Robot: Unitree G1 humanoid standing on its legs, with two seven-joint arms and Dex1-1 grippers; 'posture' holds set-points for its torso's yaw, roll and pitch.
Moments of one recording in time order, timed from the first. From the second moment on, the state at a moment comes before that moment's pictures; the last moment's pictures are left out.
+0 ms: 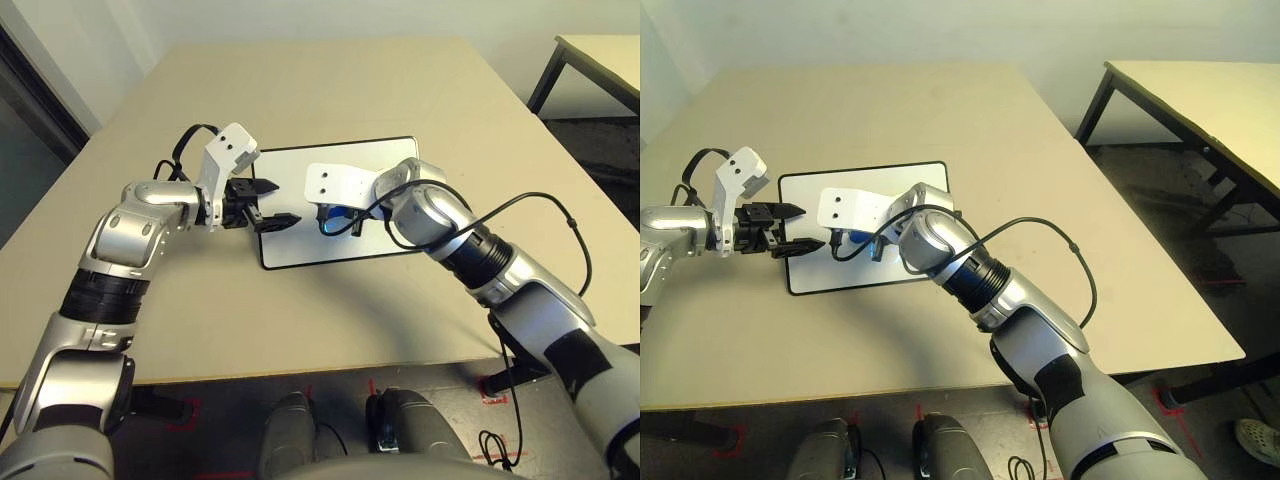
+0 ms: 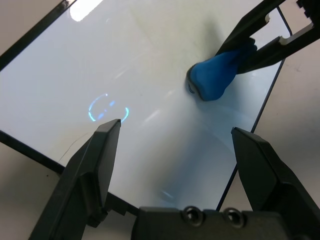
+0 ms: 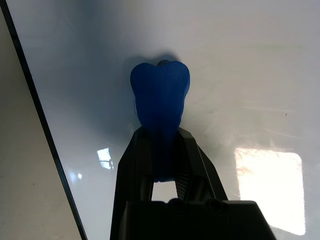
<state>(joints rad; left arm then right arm) -0.62 0.78 -0.10 0.05 -0.27 0.69 -1.00 -1.07 -0.21 0.69 0.26 -0.39 0.86 0.98</state>
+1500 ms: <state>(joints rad) -0.69 0.70 -0.07 0.13 -0.27 0.57 -0.94 -1.29 -0.17 0.31 0.55 -0.26 0.73 0.75</state>
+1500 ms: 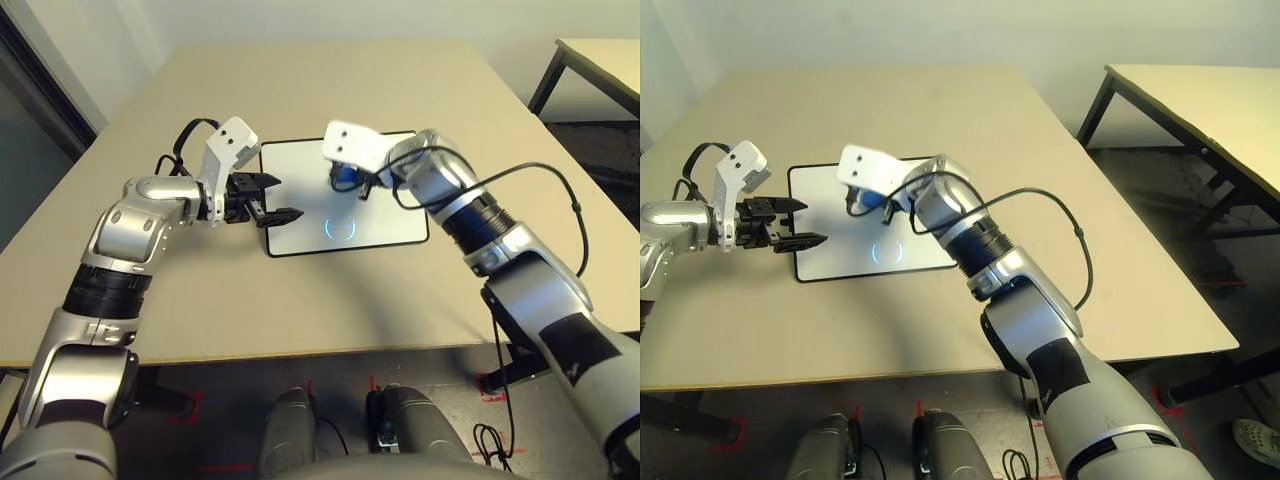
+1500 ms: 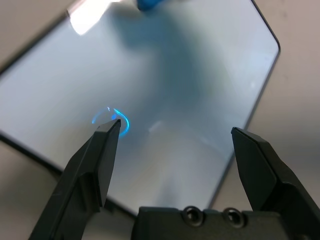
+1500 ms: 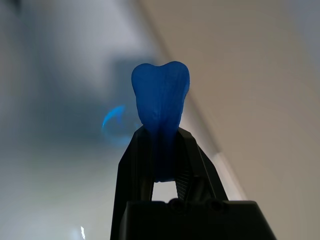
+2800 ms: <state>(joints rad) -0.58 0.56 0.45 0.54 -0.25 -0.10 -0.24 -0.87 -0.35 -0.09 0.38 -0.04 1.00 0.30</state>
